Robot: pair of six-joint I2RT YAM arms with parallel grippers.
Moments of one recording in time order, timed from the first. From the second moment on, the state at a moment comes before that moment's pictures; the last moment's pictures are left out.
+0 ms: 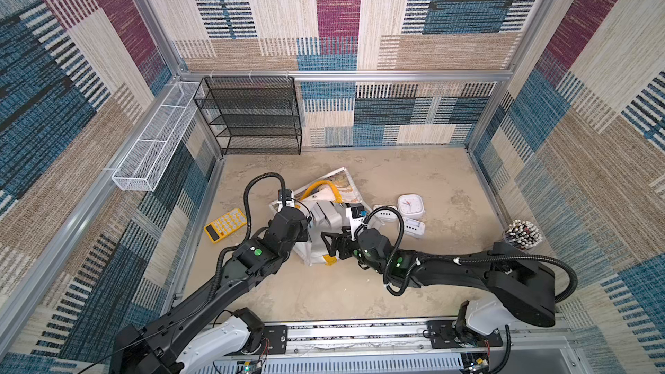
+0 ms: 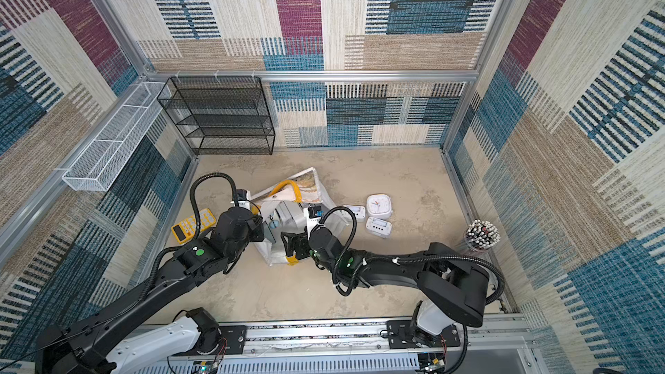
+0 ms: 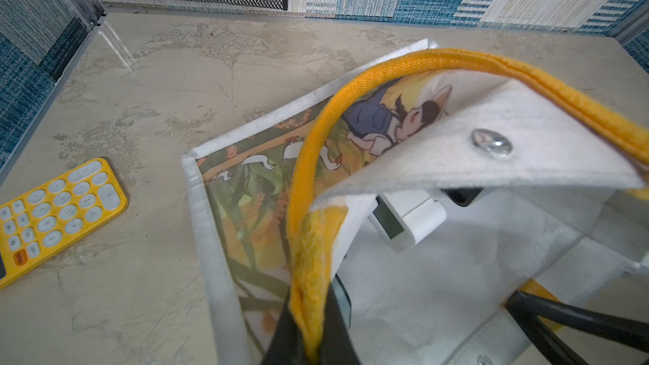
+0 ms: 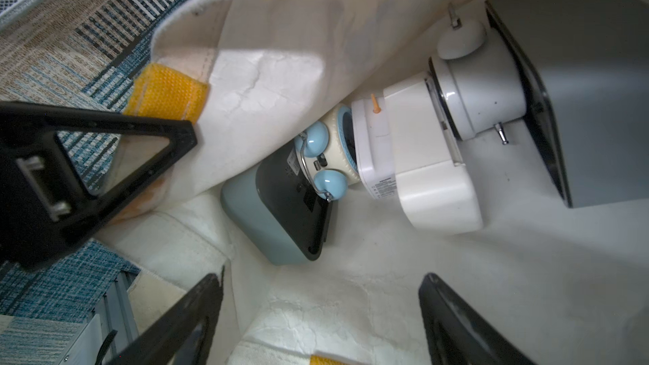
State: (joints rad) left arm -0.65 0.99 0.77 -0.44 -0.47 -0.44; right arm 1.07 1.53 0.71 0.47 0.26 0.65
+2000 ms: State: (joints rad) left arm -0.65 0.96 0.80 -0.45 -0.45 -0.47; right arm 0.91 1.92 1.07 0.25 0.31 0.22
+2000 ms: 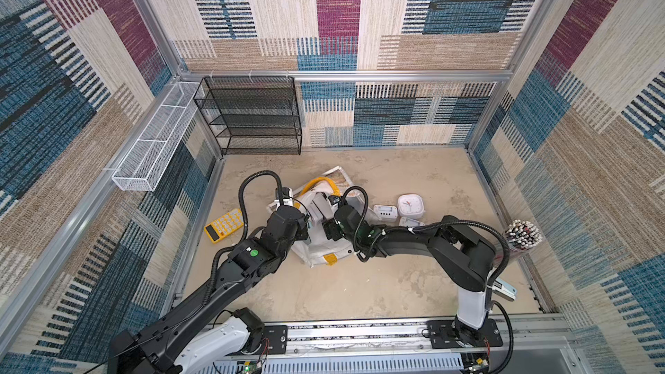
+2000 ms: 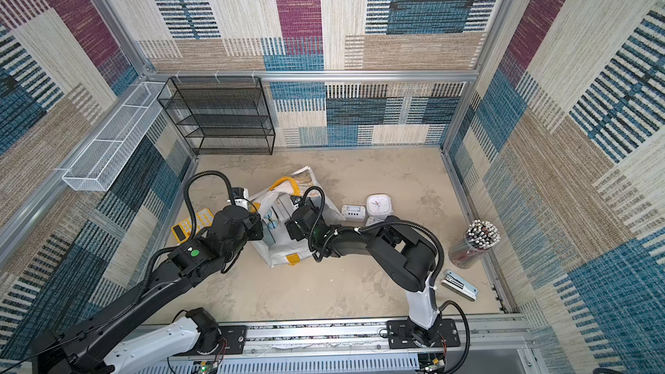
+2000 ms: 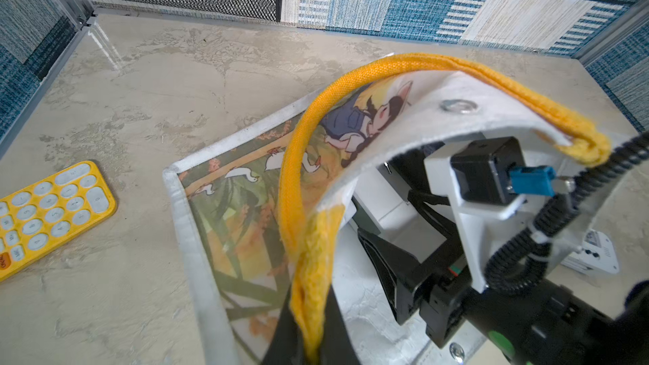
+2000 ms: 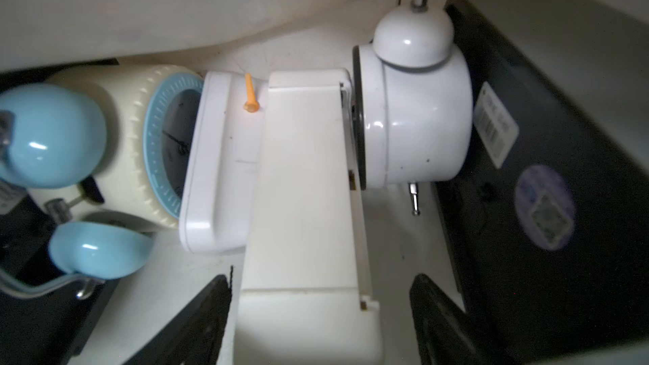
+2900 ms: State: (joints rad) left arm -0.65 0.96 0.79 -0.45 -0.45 -0.47; right arm 0.91 1.94 1.10 0.24 0.30 0.18
